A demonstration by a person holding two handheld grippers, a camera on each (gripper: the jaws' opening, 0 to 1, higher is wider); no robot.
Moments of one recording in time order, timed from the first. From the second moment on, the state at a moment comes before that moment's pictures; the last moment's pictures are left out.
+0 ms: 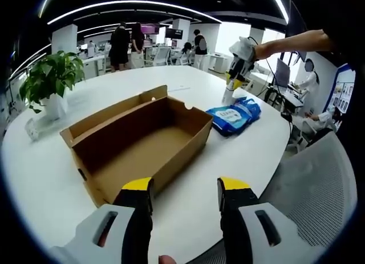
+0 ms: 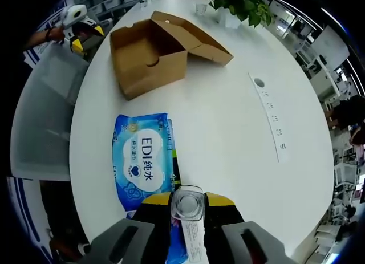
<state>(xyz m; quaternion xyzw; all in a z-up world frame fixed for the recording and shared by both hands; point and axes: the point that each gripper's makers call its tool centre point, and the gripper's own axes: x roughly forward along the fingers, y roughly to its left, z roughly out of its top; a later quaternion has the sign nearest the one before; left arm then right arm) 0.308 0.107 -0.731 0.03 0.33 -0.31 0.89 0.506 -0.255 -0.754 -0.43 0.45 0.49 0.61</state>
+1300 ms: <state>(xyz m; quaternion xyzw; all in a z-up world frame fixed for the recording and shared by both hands) 0.311 0.104 -0.735 0.03 0.34 -0.31 0.89 0.508 -0.259 -0.772 -0.46 0.44 0.54 0.55</state>
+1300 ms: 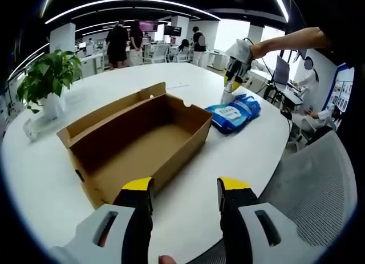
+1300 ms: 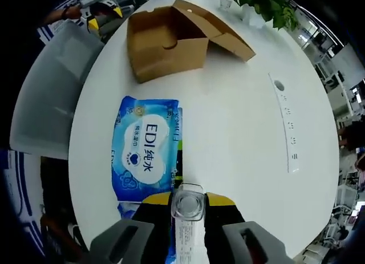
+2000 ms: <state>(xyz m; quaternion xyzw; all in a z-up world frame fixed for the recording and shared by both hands) 0.308 0.107 -0.733 0.03 0.34 -0.31 0.89 0.514 -0.265 -0.775 -0.48 0.44 0.54 0.54</state>
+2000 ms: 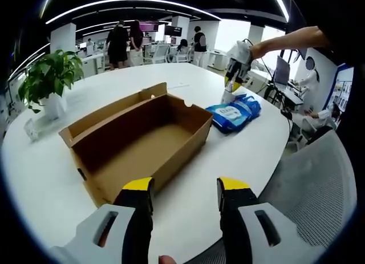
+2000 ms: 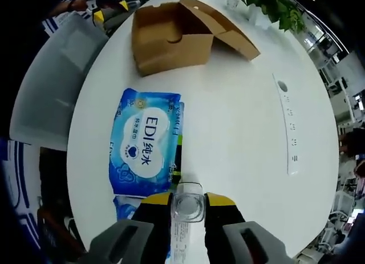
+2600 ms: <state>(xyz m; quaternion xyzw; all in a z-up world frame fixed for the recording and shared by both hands) 0.306 0.104 -0.733 0.03 0.34 -0.31 0.89 0.516 -0.265 -0.773 -0.48 0.43 0.53 0.55</state>
